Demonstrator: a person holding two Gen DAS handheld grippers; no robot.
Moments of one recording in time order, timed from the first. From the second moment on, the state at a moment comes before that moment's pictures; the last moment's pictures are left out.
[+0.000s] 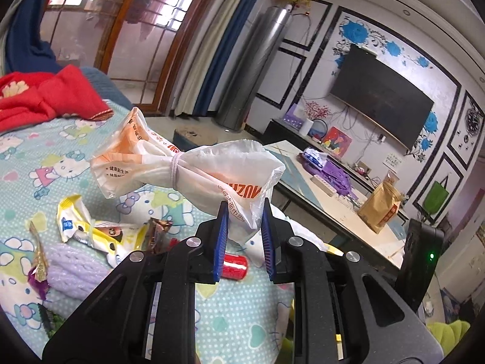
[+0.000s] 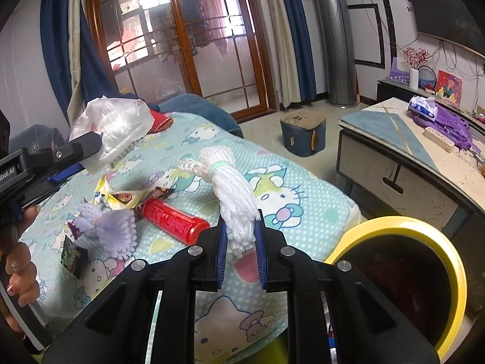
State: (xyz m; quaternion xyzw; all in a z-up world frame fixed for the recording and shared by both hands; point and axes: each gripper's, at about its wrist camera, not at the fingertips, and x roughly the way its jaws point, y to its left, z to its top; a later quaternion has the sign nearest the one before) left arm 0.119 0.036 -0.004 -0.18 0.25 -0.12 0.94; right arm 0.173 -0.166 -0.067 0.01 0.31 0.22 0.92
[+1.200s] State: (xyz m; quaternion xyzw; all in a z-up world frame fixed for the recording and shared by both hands) left arm 0.087 -0.054 0.001 -0.08 0.24 -0.23 0.94; right arm 0.150 -0.255 -0.025 0.04 0.27 0.14 0.95
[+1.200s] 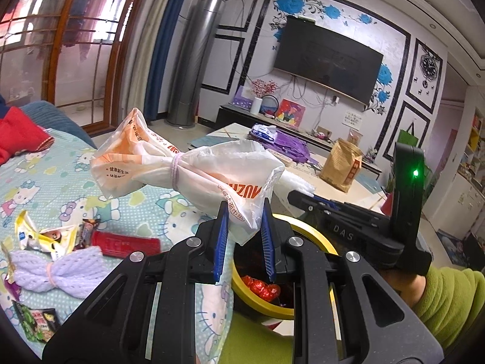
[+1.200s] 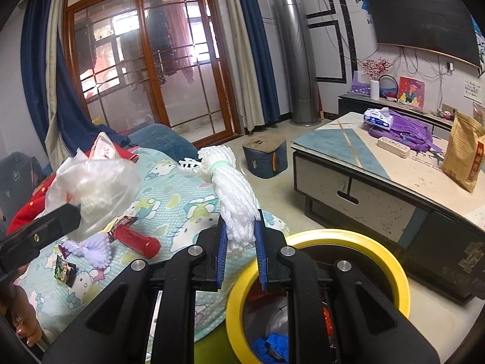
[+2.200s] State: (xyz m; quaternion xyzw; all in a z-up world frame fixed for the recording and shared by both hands) left arm 0.076 -0.129 -0.035 0.00 0.28 -0.32 0.90; right arm 0.128 -0.324 -0.044 0.06 0.29 0.06 0.95
